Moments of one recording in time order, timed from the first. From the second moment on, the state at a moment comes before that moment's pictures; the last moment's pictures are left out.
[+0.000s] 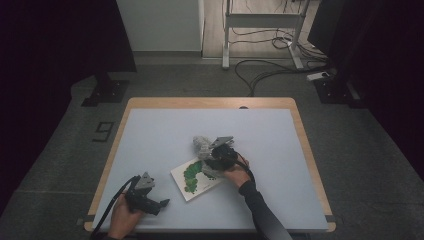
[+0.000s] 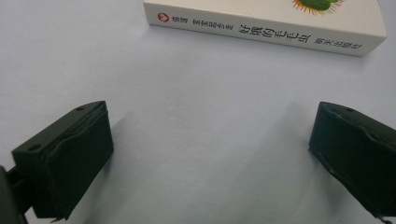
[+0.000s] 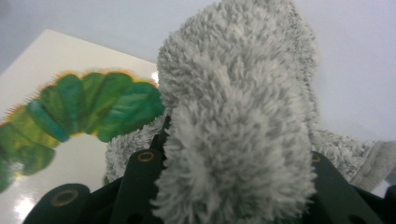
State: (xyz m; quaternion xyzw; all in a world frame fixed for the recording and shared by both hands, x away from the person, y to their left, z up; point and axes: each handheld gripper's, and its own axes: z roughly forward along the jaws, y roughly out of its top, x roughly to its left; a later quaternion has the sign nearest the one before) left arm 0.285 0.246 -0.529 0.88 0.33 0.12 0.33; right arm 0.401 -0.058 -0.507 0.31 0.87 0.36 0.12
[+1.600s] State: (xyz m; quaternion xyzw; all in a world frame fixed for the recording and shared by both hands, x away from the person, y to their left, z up) left arm 0.285 0.246 -0.529 0.88 0.33 0.12 0.33; right arm 0.360 0.025 -0.505 0.20 0.90 0.38 0.07
